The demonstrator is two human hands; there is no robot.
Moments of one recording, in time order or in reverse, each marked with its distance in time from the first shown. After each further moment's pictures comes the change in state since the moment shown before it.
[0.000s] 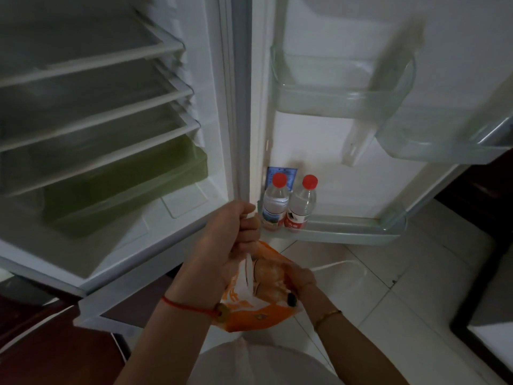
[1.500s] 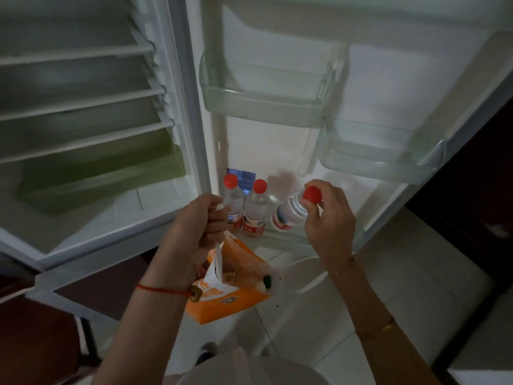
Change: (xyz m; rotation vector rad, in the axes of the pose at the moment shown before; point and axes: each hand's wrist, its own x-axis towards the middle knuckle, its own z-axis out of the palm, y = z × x) left_hand 0.026 -0.042 0.080 -0.082 0.136 0.113; right_hand -0.120 -0.129 -0.207 -0.201 0.596 -1.422
